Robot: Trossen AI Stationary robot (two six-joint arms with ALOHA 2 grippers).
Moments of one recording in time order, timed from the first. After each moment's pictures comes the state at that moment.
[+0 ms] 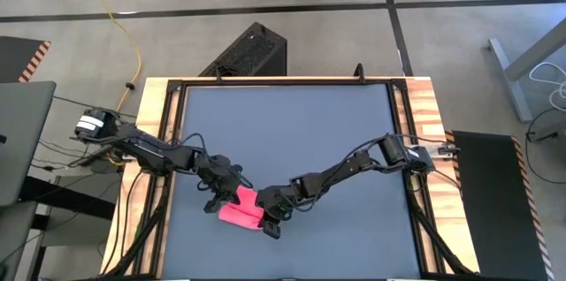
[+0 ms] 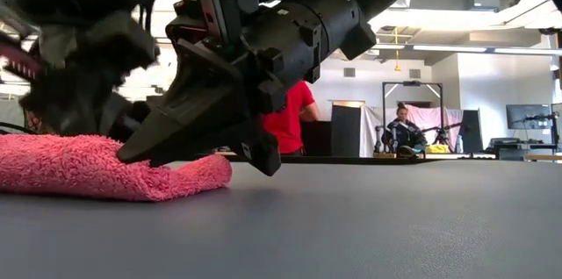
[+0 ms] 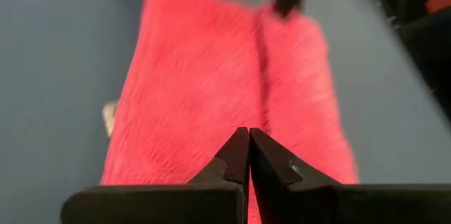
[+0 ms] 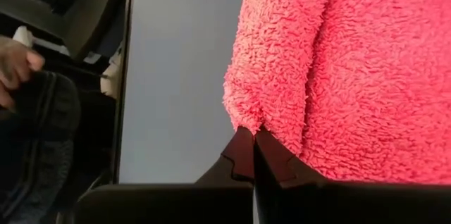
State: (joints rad) left arm -0.18 1.36 0.38 0.26 0.38 -0.15; right arm 0.28 2.22 1.47 0.12 -0.26 0.71
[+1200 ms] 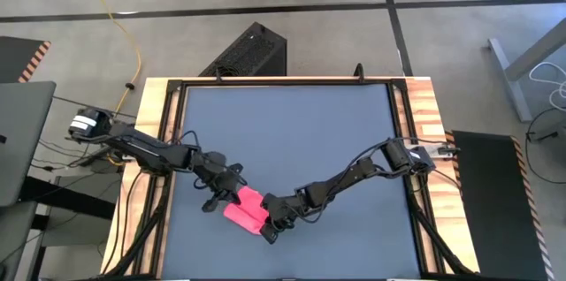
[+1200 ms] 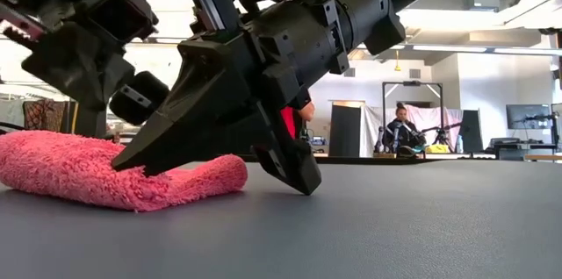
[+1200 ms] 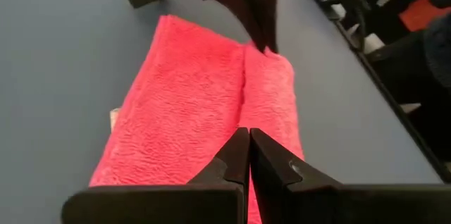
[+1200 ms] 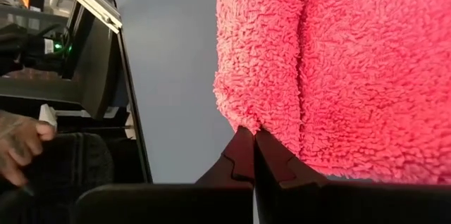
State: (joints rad) left arm -0.17 1.27 0.38 0.28 0.41 -0.15; right arm 0.35 2.22 1.42 0.18 -0.13 1.08
